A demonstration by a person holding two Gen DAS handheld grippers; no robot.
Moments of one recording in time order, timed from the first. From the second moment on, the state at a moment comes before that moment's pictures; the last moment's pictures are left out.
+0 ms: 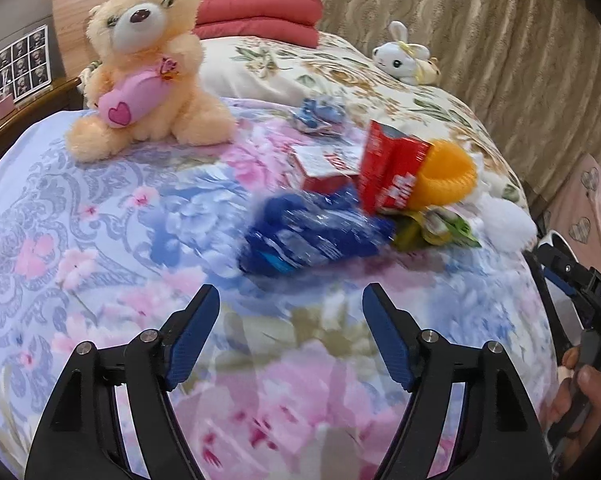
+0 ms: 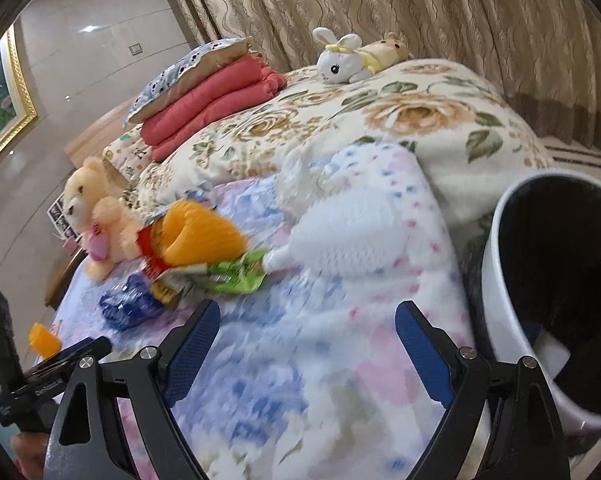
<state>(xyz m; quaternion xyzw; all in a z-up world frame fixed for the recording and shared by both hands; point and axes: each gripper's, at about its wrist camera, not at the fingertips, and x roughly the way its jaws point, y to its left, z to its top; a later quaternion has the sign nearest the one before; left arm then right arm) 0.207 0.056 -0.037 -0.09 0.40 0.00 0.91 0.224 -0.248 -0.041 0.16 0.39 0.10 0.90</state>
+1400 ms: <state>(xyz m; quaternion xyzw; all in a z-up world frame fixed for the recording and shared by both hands) 0.169 0.007 -0.025 -0.07 0.39 -0.09 0.91 0.190 -0.248 -0.025 0.17 0.38 0.14 0.90</state>
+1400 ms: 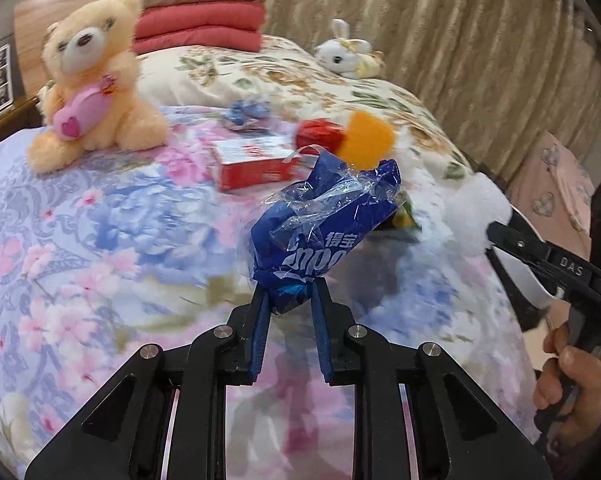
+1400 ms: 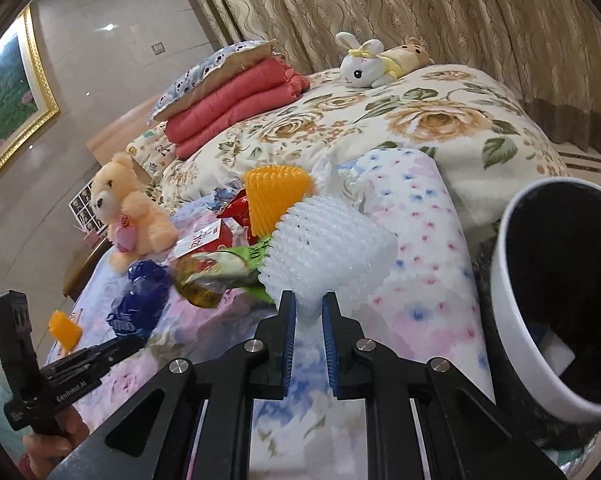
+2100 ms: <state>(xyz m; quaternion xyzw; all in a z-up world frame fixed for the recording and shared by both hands) 0.136 -0.109 -0.013 -0.02 0.39 -0.21 0.90 0.128 -0.321 -0.010 0.22 0.36 0.09 0.91</state>
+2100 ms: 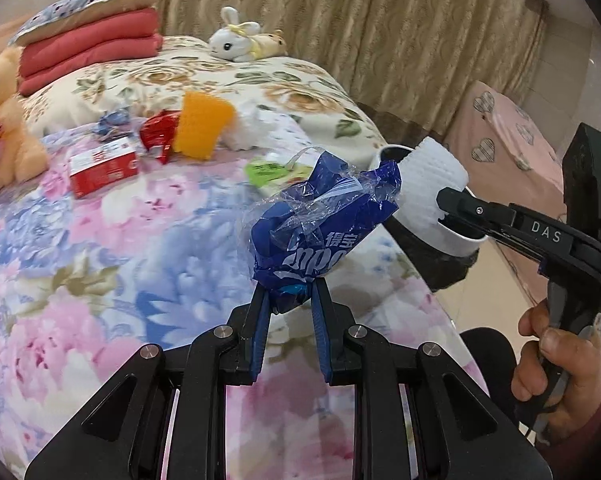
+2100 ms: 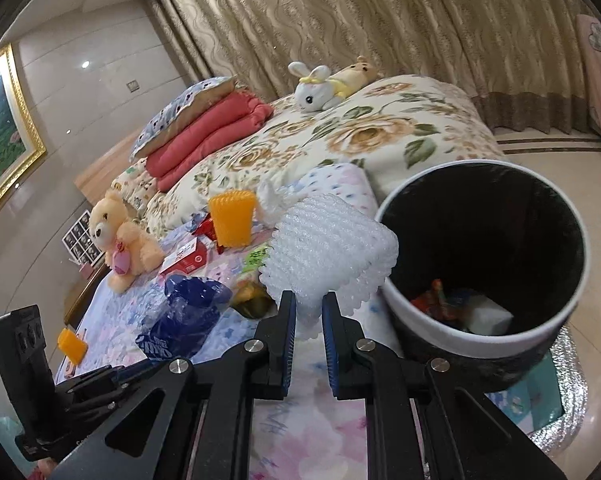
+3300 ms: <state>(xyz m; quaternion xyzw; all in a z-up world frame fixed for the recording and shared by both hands) 0.167 -0.239 0.005 0.07 0.38 -0.27 0.88 0.106 -0.418 -0.019 0.26 0.34 0.01 0.90</state>
